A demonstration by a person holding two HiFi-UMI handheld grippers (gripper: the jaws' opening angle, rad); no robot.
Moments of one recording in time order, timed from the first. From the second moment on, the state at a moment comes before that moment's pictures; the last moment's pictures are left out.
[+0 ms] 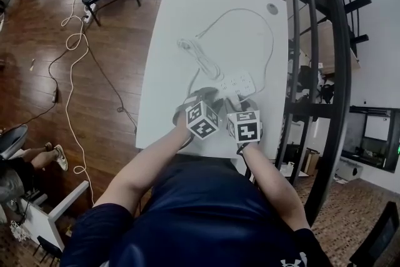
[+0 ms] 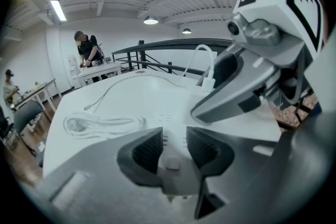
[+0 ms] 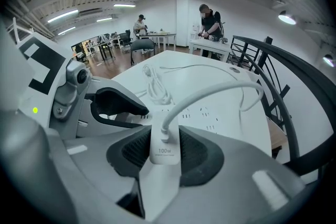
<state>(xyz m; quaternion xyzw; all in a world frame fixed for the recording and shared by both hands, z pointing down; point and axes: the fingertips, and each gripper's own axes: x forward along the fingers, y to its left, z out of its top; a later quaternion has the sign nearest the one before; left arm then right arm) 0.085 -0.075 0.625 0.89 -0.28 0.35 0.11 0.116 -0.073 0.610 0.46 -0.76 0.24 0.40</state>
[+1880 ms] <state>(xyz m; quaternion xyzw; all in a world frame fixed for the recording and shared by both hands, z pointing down) 0.076 -0.009 0.538 0.89 -0.29 0.18 0.31 0.194 -0.048 0.494 0.45 -0.74 0.50 -0.11</state>
